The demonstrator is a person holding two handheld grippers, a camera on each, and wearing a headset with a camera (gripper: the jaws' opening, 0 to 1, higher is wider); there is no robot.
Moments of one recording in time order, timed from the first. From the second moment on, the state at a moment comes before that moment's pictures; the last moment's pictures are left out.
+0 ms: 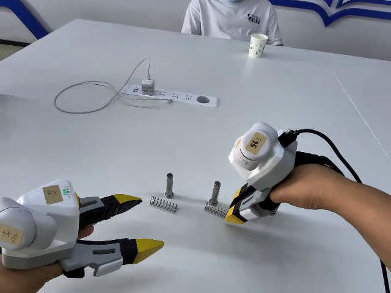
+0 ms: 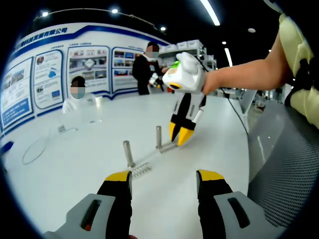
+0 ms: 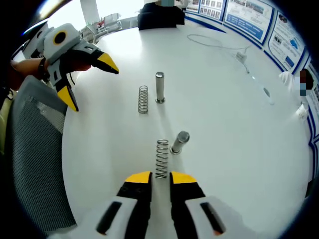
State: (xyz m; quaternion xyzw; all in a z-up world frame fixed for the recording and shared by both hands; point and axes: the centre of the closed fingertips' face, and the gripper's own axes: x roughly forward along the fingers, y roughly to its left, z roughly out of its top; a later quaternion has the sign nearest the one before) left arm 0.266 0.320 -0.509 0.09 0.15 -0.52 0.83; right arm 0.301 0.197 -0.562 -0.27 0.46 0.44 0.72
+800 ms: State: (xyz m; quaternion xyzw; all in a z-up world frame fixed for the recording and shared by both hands) left arm 0.269 0.315 -0.509 0.09 0.15 -0.53 0.83; right arm 0.297 0.198 -0.568 -0.28 0.47 0.43 0.72
